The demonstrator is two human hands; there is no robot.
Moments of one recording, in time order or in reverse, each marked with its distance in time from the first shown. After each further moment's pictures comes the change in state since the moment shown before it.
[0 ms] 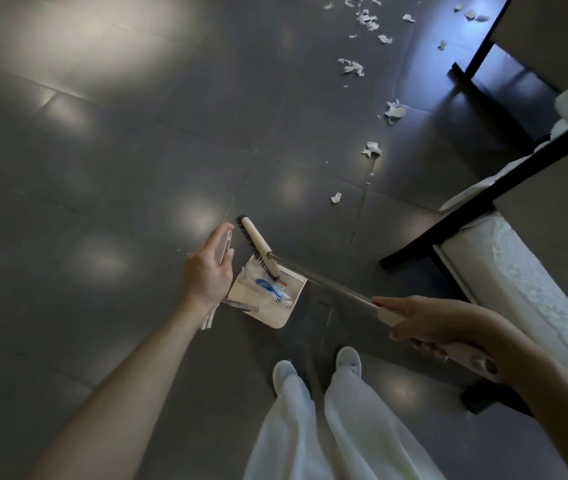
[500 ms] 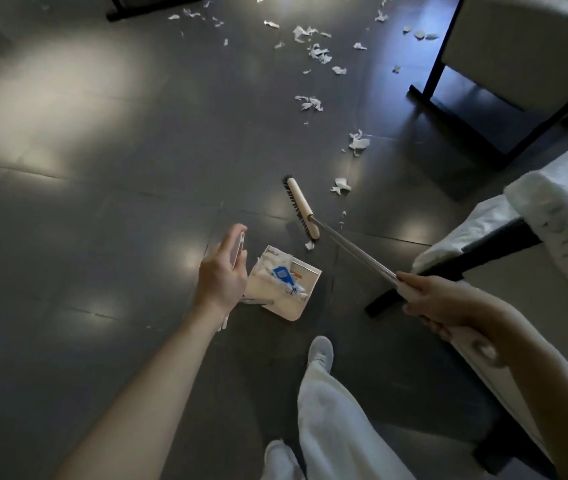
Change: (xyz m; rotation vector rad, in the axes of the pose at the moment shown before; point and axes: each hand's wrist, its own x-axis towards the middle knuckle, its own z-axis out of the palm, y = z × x) left_hand 0.197 0.096 0.128 0.036 -0.057 0.101; right_hand 0.048 0.042 -0.217 0.197 0.325 0.023
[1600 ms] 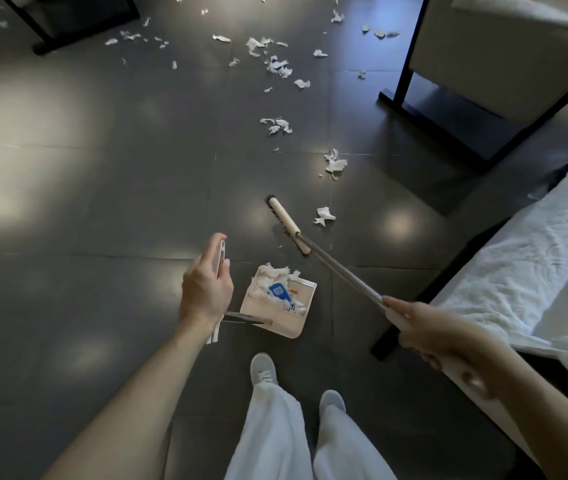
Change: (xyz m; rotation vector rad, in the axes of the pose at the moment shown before) left_hand 0.243 0.007 0.056 -0.006 -0.090 -0.031; right_hand 0.112 -0.079 -0.121 0.011 -0.031 0.125
